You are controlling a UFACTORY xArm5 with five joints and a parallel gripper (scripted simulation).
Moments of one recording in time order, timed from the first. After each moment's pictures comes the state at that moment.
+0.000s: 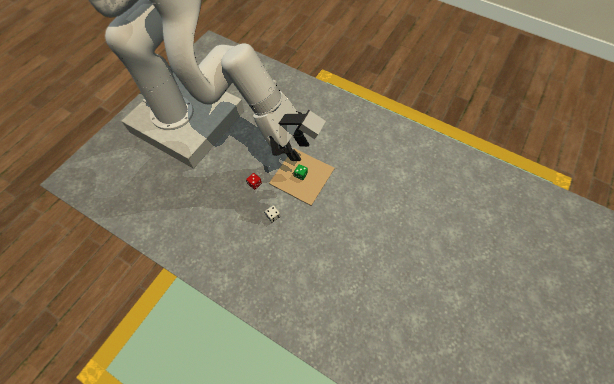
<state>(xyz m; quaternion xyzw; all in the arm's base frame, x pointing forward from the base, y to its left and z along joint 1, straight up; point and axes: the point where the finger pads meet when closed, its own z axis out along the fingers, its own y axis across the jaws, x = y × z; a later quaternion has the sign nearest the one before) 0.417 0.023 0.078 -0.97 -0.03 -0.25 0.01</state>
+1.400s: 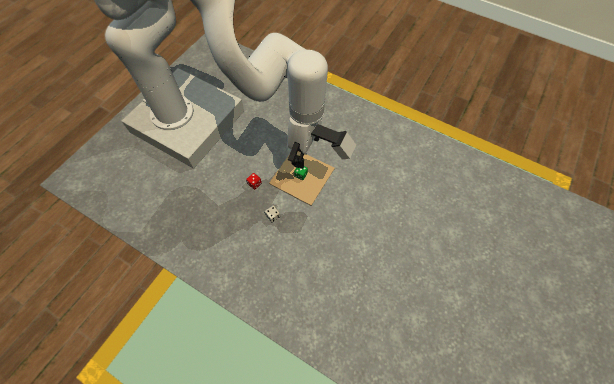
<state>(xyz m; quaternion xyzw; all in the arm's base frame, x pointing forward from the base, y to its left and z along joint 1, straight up) 0.441 0.023 0.086 -1.00 -0.03 0.00 0.00</state>
